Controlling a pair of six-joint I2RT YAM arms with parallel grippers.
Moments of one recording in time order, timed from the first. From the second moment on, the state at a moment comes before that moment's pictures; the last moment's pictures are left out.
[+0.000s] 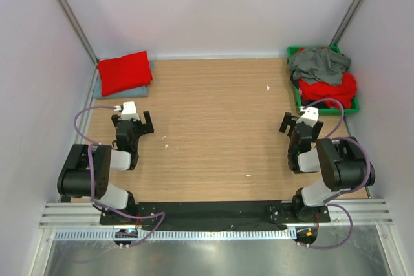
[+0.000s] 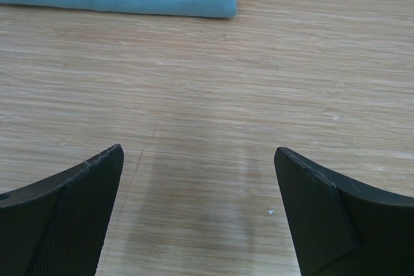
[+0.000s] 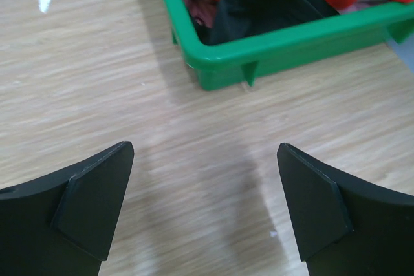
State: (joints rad) left arm -0.06 1.50 0.28 0.95 -0.16 -0.05; right arm 0.04 1.54 0.20 1.09 0.43 0.06
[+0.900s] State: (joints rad) left arm -0.06 1.50 0.28 0.95 -0.16 -0.05; right arm 0.06 1.54 0.21 1.11 0.27 0.06
